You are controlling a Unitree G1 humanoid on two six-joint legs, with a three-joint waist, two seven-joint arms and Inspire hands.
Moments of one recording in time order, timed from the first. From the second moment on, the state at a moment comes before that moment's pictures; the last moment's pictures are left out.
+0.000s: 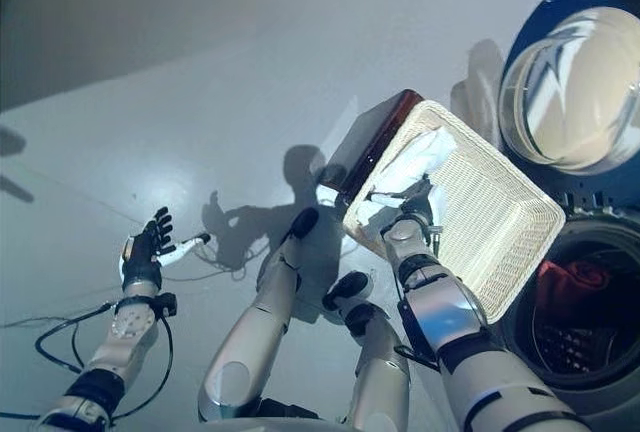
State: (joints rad) left arm -0.15 0.46 -0.20 0.65 -0.35 -0.31 0.34; right arm -0.90 -0.21 0.29 1.47 0.19 -0.06 -0.59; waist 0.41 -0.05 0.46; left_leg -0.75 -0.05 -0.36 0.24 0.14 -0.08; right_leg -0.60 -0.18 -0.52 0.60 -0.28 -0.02
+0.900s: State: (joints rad) left arm -0.07 0.48 -0.20 0.62 -0.22 -0.29 0.28; right arm -0.75 -0.39 0.19 1.49 -0.07 0.06 -0.52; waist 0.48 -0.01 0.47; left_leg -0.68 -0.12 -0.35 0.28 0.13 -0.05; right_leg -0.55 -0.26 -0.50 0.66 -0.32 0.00
